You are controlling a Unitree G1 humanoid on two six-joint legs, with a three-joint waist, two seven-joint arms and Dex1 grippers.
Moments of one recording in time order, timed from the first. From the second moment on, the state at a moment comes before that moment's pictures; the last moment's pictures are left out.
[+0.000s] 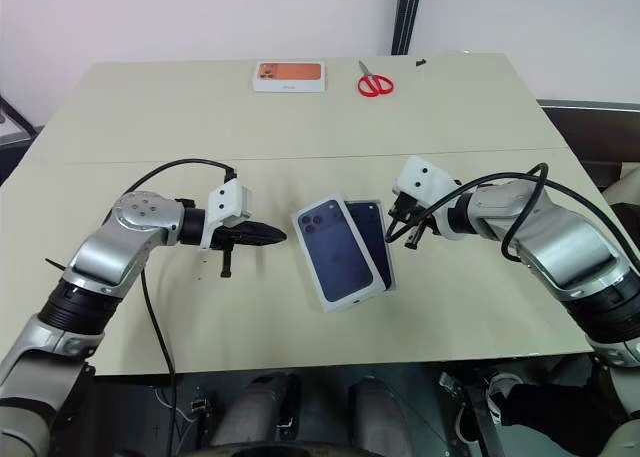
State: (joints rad) left arm -0.57 0.69 -0.25 -0.06 -0.25 0.41 -1.21; right arm -0.63 -1.06 0.34 -0.31 0.44 0.76 0.71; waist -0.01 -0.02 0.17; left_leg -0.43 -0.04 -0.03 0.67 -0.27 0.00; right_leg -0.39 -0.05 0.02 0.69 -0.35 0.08
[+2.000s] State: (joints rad) left arm -0.63 0.42 -0.37 0.01 -0.04 0.41 -1.04; right arm -0.49 -0.94 0.29 -0.43 0.16 0.90 0.83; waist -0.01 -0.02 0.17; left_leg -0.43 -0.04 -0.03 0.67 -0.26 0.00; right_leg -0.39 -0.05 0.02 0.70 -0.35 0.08
